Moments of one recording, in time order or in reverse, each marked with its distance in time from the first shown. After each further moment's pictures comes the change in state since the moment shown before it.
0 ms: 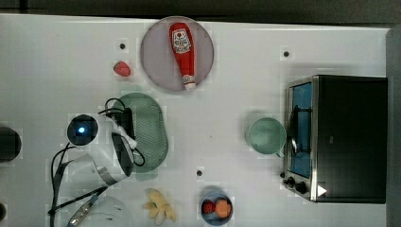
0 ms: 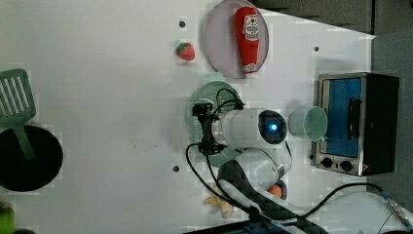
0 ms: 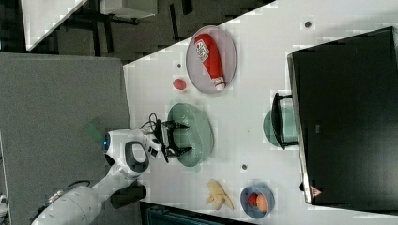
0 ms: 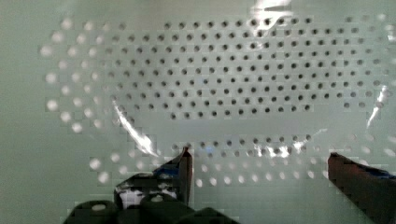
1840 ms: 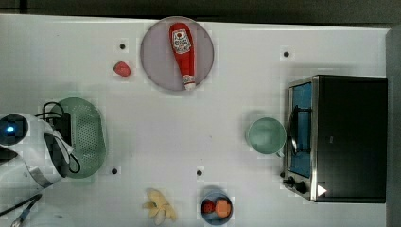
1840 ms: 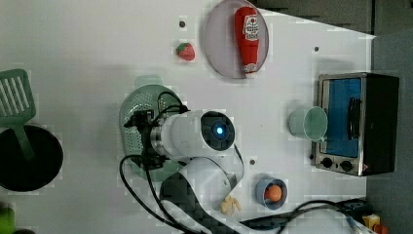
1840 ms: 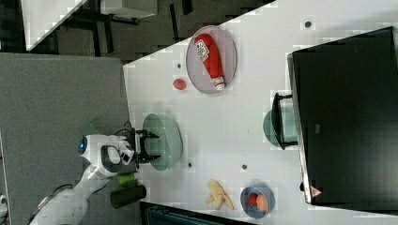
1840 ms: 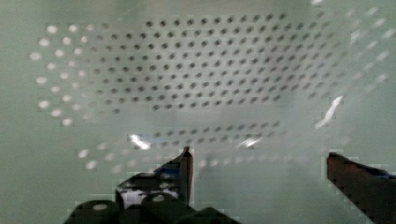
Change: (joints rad) arm 0.207 0.118 0.032 0.309 0.220 -0.170 0.085
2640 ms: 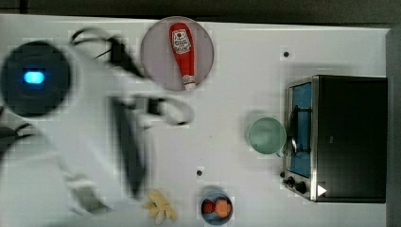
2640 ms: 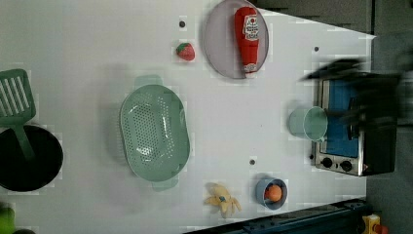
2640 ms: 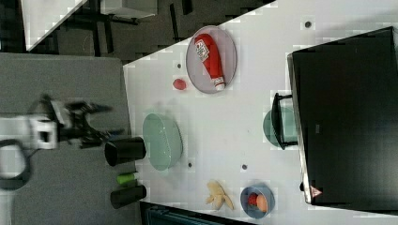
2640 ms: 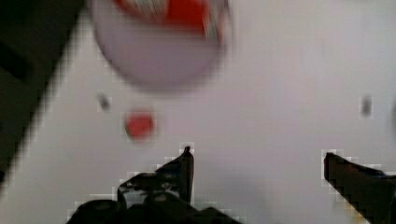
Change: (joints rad) arm 0.006 -0.672 -0.517 0.057 -0.282 -0.607 -0.719
